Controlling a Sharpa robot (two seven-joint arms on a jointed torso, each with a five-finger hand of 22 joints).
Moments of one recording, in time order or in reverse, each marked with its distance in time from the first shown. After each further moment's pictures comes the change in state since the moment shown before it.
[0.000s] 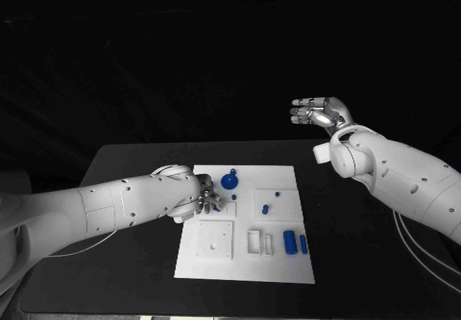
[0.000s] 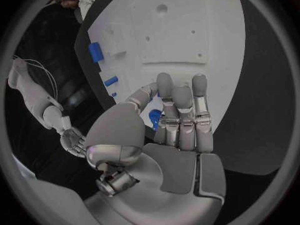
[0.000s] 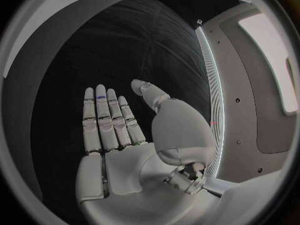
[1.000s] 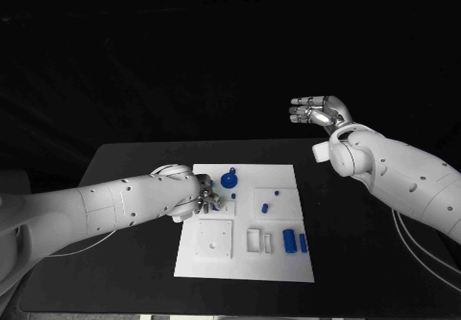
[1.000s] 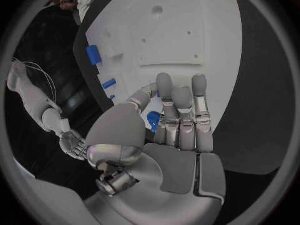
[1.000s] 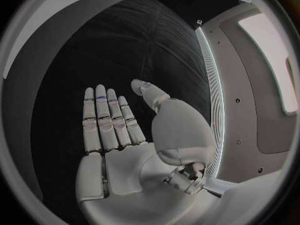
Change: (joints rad) left arm -0.006 0.005 0.001 -0.012 -0.014 0.020 0.000; left_hand 0.004 0.012 -0.012 0.009 -0.043 0.001 -0.001 -0.002 0.003 0.000 0.000 0.007 0.008 0.000 0.001 0.010 0.000 0.000 0.000 0.000 -0.012 0.000; right arm 0.000 0.002 0.000 -0.001 -0.002 0.002 -0.001; right_hand 0.000 0.000 0.000 0.000 0.000 0.000 0.000 0.000 0.000 0.000 0.000 0.000 0.000 -0.004 0.003 0.000 0.000 0.000 0.000 0.000 0.000 0.000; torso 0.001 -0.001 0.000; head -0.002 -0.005
